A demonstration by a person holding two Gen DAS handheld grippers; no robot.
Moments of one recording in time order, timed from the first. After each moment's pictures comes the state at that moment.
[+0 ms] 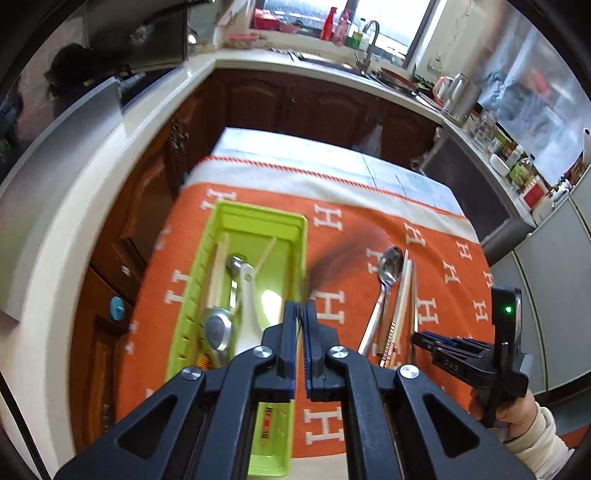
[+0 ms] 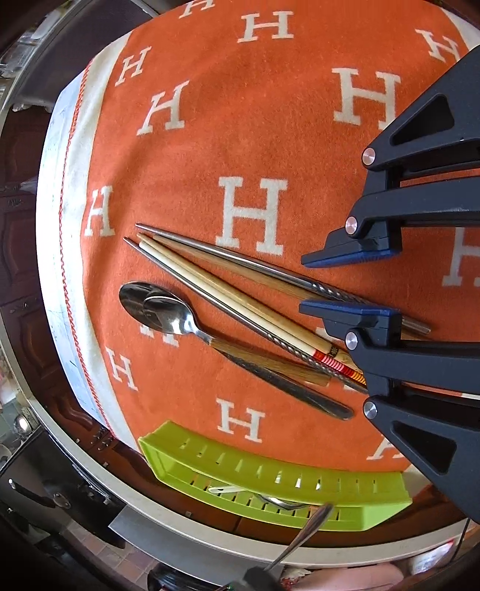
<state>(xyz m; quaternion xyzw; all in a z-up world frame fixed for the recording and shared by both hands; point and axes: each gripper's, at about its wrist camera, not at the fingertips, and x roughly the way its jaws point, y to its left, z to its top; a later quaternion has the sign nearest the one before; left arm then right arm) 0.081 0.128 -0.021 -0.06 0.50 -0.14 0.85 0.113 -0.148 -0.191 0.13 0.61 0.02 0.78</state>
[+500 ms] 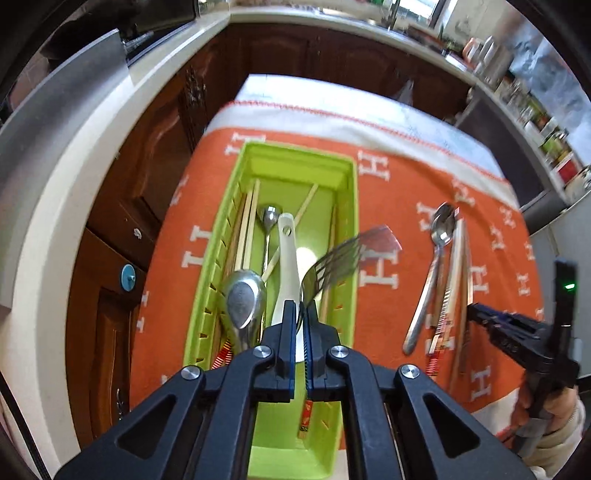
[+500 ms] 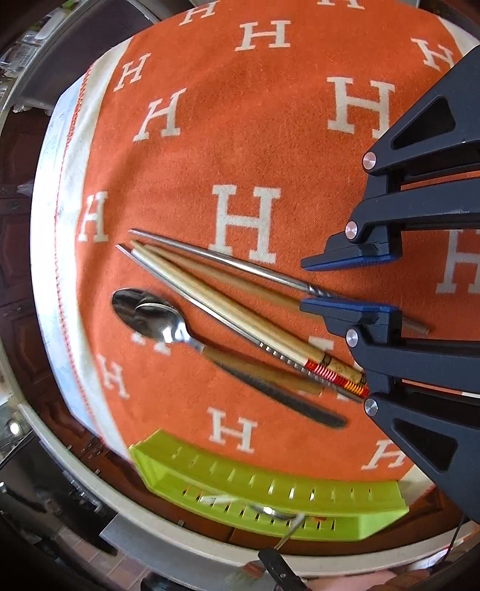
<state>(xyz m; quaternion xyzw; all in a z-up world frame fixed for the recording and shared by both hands) 0.103 0.127 -0.091 -0.03 0.59 -0.10 0.80 0.116 -0.143 -0.191 0.09 0.63 -0.01 0.77</state>
